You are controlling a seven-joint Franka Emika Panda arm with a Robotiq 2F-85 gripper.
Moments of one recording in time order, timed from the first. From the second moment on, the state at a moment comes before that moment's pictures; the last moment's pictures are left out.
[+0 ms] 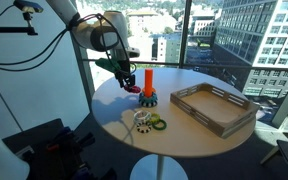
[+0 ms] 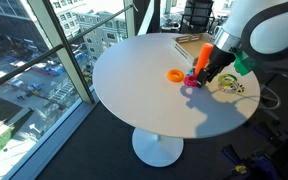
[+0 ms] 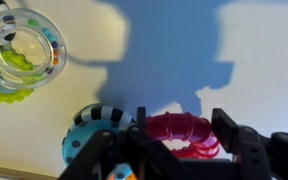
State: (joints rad) arm 0.11 0.13 0.08 -2.43 0.04 2.65 0.05
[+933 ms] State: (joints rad) arm 0.10 0.24 0.09 -2.40 0.03 2.66 0.04
